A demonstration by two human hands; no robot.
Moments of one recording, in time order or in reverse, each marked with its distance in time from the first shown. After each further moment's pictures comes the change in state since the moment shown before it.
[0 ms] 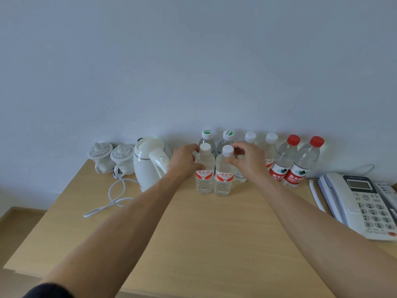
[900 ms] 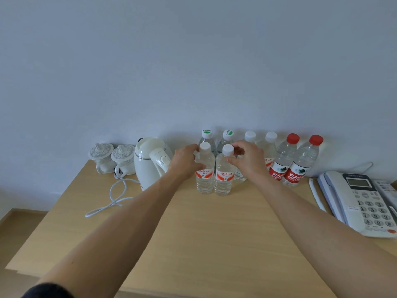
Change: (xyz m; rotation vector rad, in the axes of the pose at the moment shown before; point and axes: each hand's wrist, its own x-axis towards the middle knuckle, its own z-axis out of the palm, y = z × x) left_hand -0.003 0.002 -0.002 0.034 -0.040 0.015; right_hand 0.000 0.005 0.003 -0.044 0.020 -0.031
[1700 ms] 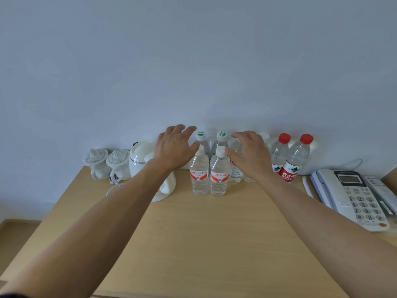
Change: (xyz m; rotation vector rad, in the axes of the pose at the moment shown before) left_hand -0.001 0.033 -0.044 0.468 0.135 0.213; right_hand -0.002 -0.004 -0.029 -0.351 0.073 -0.084
